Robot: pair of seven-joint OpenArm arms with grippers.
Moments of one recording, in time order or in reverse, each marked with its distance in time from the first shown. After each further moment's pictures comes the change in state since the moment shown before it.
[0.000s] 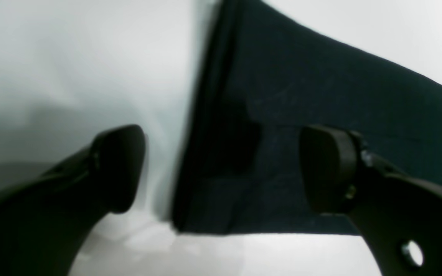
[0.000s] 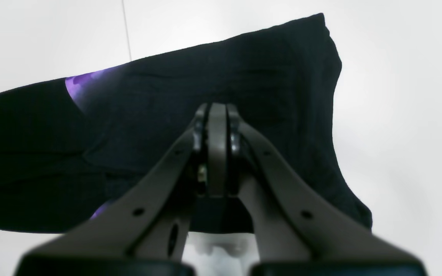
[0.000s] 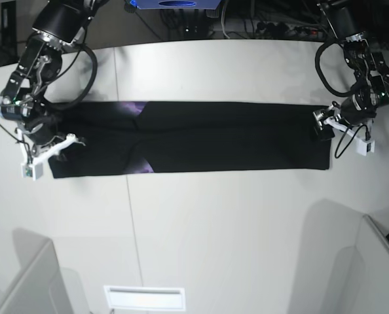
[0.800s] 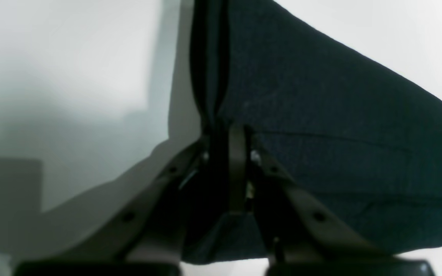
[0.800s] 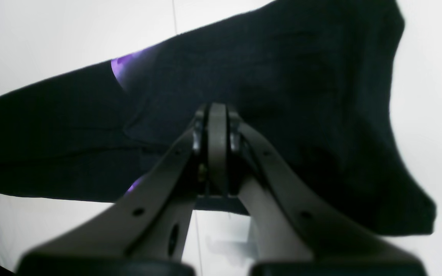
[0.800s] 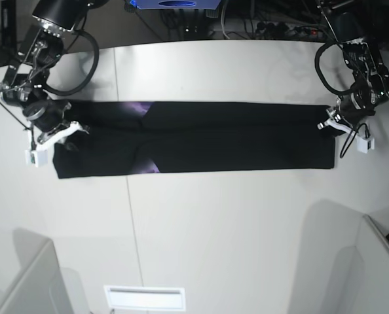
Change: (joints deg) left arm -1.4 -0.4 -0.6 -7.0 -2.0 -0.9 -3.3; right arm -5.3 0.4 0.5 0.1 13.6 -0.1 0.3
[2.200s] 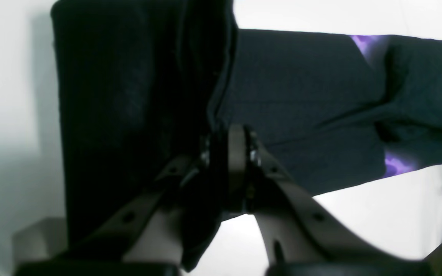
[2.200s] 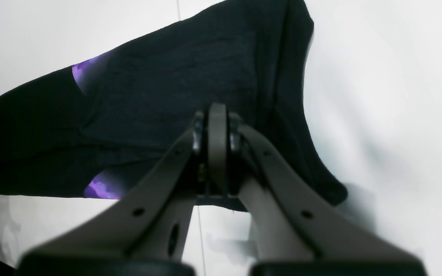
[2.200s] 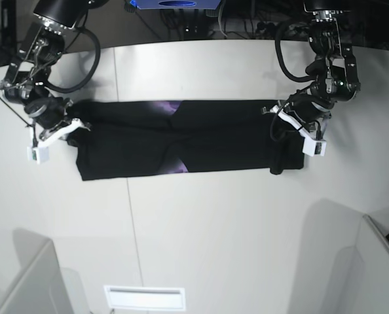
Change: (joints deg) left arm 8.7 6.1 18.2 27.7 2.6 7.0 1.7; right arm -0.8 -0.3 0.0 -0.3 0.4 0.0 -0.1
